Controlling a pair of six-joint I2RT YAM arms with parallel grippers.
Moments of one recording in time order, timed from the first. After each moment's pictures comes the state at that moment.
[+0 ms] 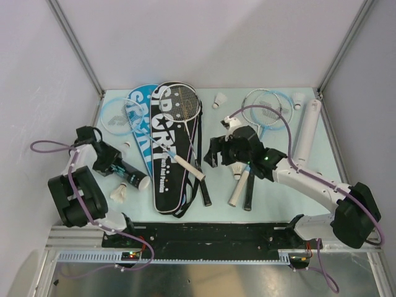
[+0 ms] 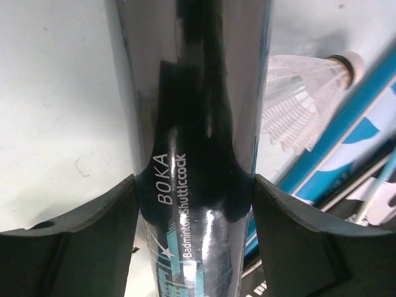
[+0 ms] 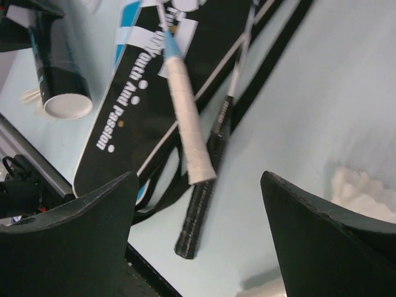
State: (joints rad) left arm 0.40 1.50 0.92 -0.60 0.04 -0.66; right arm 0.74 1.31 0.96 -0.20 -0.08 0.45
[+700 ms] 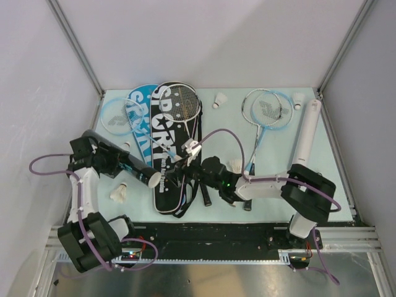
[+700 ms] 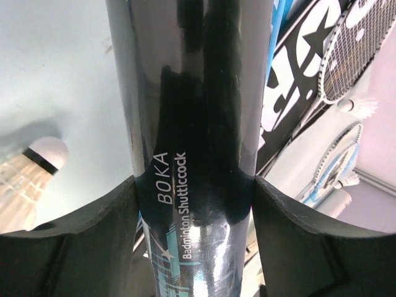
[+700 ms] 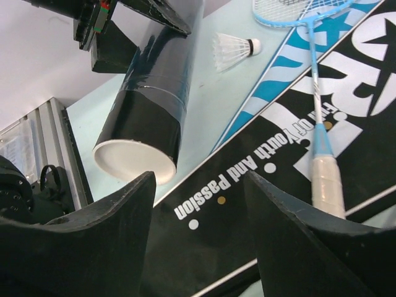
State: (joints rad) left arm 0.43 1.10 0.78 -0.61 0.33 -0.80; right arm 1.10 1.66 0.85 0.71 0.03 0.31
